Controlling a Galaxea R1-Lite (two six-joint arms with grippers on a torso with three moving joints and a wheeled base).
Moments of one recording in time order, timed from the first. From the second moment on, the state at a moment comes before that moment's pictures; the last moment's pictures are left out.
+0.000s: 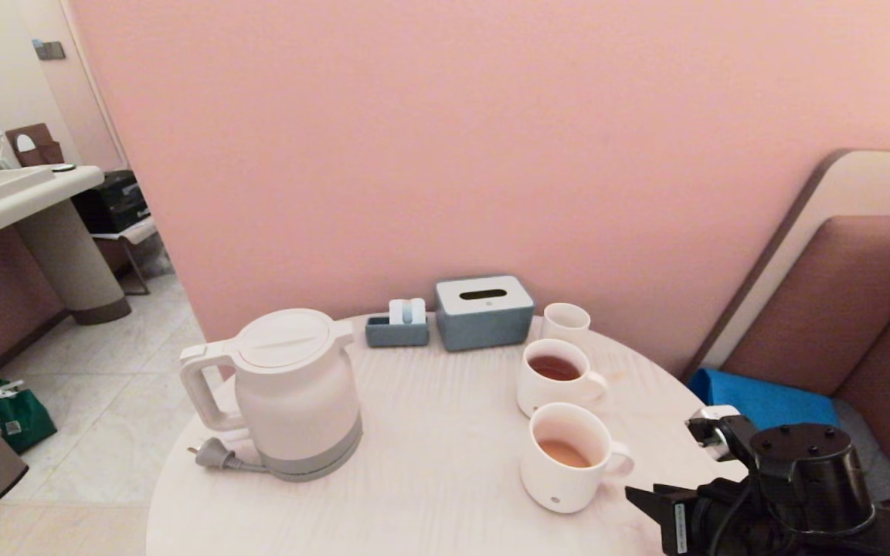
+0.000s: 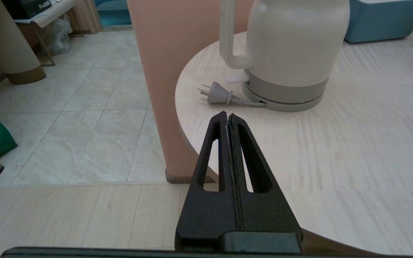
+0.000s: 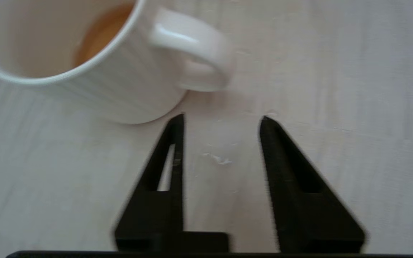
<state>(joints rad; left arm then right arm) -0.01 0.00 0.00 0.00 0.00 0.00 0.46 1.68 -0.18 -0.85 -0.14 0.30</state>
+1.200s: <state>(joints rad) -0.01 0.00 0.00 0.00 0.00 0.00 0.45 1.89 -0.26 -1.08 -0.34 0.30</state>
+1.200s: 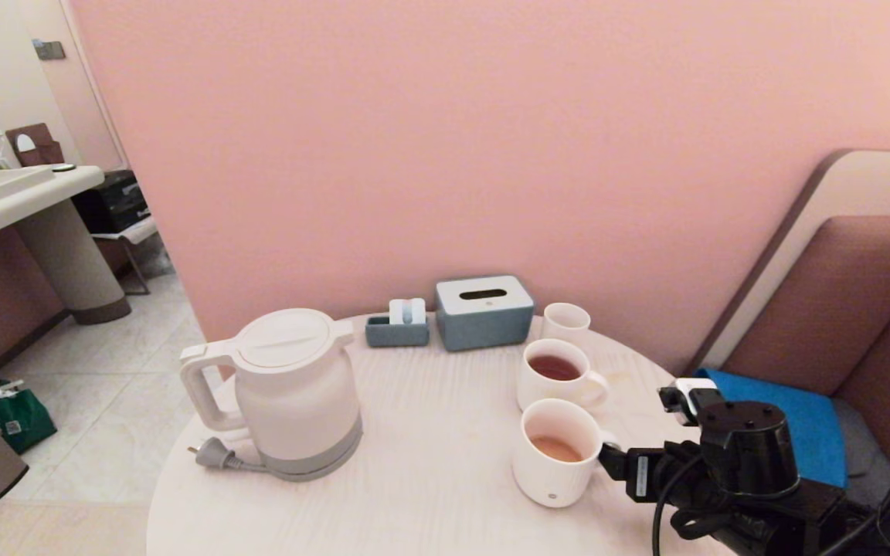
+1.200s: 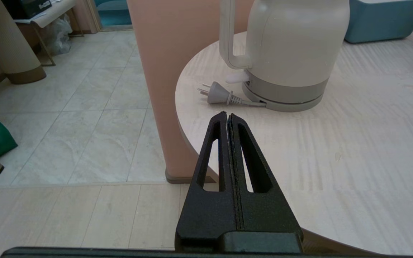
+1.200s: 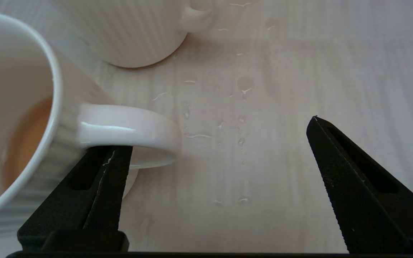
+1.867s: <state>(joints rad) -0.01 0.00 0.00 0.00 0.00 0.00 0.43 1.91 -0.27 -1.11 -0.32 0.31</state>
